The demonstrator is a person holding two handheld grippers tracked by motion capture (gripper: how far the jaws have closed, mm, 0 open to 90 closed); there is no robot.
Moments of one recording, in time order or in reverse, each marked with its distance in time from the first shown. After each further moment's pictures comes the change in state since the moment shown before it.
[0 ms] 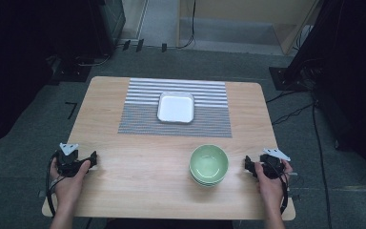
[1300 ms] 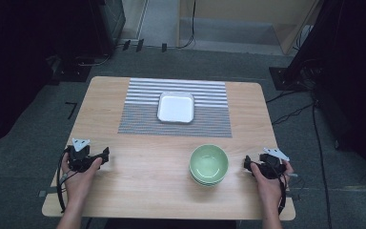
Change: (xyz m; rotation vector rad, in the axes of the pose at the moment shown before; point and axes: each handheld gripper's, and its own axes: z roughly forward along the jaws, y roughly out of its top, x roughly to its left) left arm -0.040 0.019 -0.010 -0.034 -0.090 0.020; right arm 0.004 0.001 0.000 0.007 -0.067 0.047
